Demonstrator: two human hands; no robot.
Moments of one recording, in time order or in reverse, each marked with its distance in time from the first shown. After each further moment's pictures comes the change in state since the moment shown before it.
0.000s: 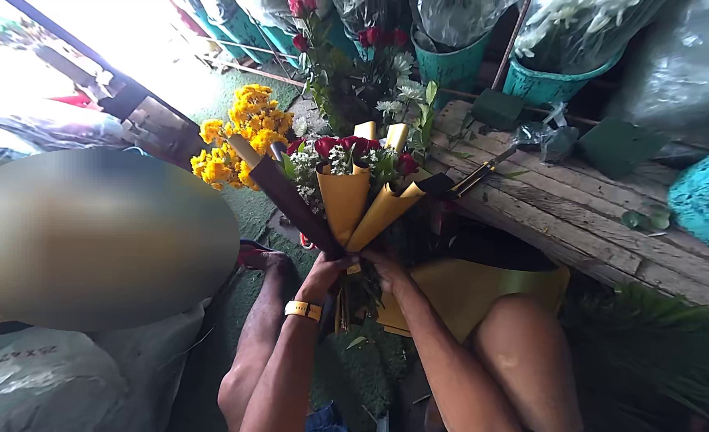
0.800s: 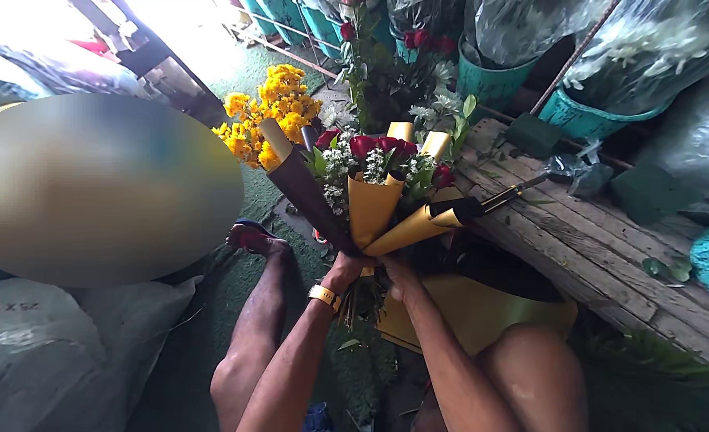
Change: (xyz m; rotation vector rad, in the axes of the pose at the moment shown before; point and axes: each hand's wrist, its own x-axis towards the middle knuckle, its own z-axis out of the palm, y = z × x) left_hand 0.023 -0.022 0.008 0.028 0.076 0.026; right_hand -0.005 -0.007 0.015 -0.165 0.073 0.080
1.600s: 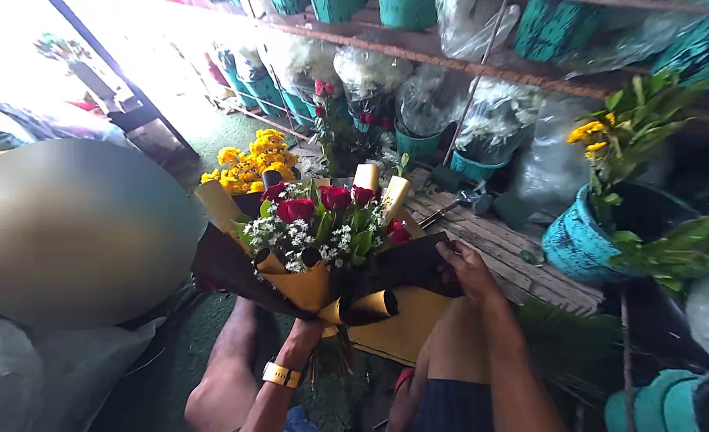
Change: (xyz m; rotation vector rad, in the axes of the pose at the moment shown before) left_hand -0.182 0.008 -0.006 0.004 0.108 0.153; right_hand -0.209 -0.133 -0.149 -0.436 0.107 -0.535
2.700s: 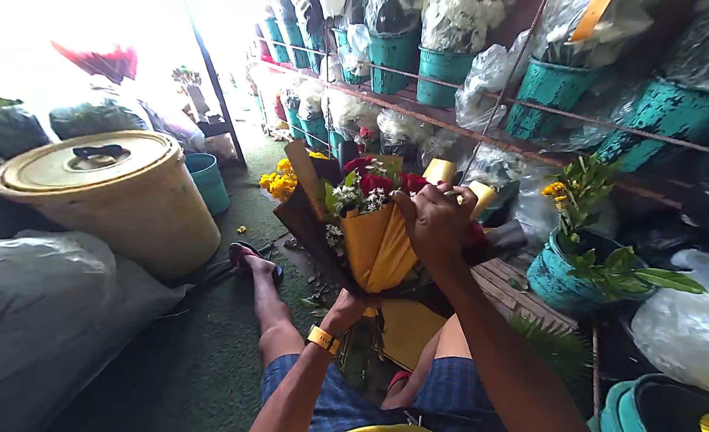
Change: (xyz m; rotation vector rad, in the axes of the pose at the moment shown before) left_hand -0.094 0.062 0.024 -0.116 -0.191 0.214; right_hand -0.147 -0.174 0.152 -1.010 0.596 -1.297
